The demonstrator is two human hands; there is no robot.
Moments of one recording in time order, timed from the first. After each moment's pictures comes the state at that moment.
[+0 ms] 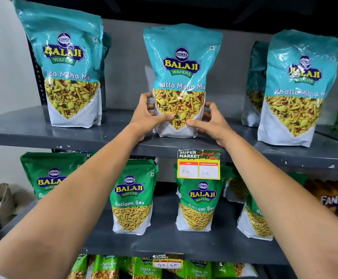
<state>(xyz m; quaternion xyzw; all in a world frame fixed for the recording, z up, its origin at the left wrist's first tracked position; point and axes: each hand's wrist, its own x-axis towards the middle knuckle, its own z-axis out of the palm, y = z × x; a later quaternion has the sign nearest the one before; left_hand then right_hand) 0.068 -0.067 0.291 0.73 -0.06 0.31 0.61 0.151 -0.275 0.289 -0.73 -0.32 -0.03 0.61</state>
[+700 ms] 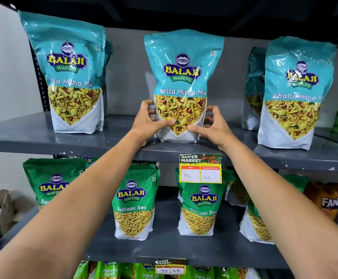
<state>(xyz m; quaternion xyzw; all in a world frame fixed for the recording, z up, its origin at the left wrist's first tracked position) 0.071 -0.065 0.289 0.72 -0.06 0.32 0.62 0.146 -0.277 0.288 -0.73 -0.32 -0.09 0.59</state>
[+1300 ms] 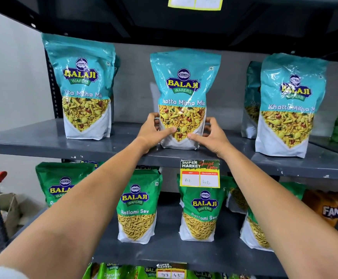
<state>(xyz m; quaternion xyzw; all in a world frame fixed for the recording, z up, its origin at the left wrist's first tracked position) 0.067 -0.067 0.288 0.77 -0.03 0.29 0.57 0.145 -0.276 0.288 -0.78 -0.30 -0.09 0.54</state>
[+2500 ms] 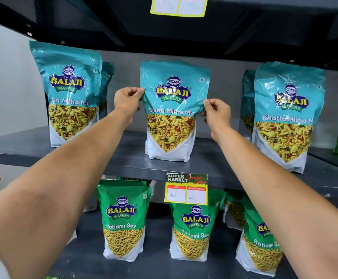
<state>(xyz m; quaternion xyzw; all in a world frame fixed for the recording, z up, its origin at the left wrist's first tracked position) 0.088 -0.049 0.388 0.66 0.06 0.46 0.60 0.174 -0.269 0.368 -0.64 -0.22 -0.24 0.70</state>
